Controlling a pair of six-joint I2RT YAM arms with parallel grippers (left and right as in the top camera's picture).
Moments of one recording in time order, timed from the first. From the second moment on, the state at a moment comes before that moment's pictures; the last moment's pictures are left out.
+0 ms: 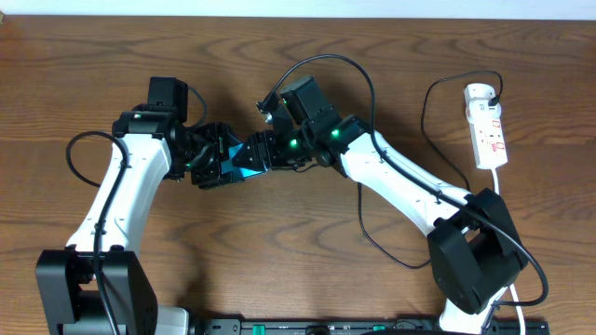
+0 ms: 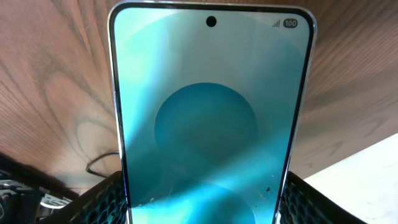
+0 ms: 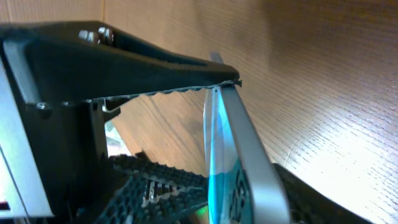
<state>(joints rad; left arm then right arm) -0.03 1.60 1.20 -0.95 0.56 -1.74 0.67 1.91 1.44 -0.41 -0.69 0.64</state>
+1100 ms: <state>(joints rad) -0.03 1.60 1.20 -0.95 0.59 -1.74 0.69 1.91 1.44 -0.41 -0.63 0.64</state>
